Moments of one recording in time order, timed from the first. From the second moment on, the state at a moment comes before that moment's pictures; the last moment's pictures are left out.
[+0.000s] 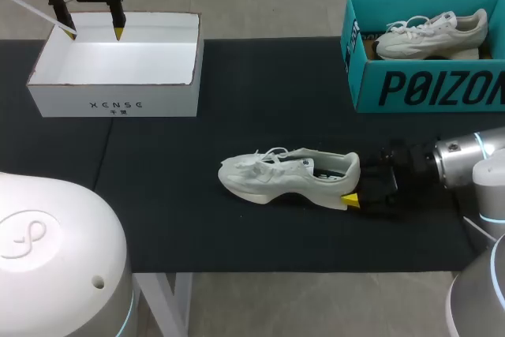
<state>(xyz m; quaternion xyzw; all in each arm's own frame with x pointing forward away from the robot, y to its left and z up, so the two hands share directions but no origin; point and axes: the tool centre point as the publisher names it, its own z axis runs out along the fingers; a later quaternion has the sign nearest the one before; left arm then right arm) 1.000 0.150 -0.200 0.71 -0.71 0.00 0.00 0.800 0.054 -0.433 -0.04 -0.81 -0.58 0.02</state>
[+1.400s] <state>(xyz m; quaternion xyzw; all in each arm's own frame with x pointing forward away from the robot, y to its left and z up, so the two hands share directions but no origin) 0.866 -0.136 -0.240 0.67 -0.74 -0.05 0.03 0.800 0.054 -0.433 -0.04 -0.81 -0.58 0.02</state>
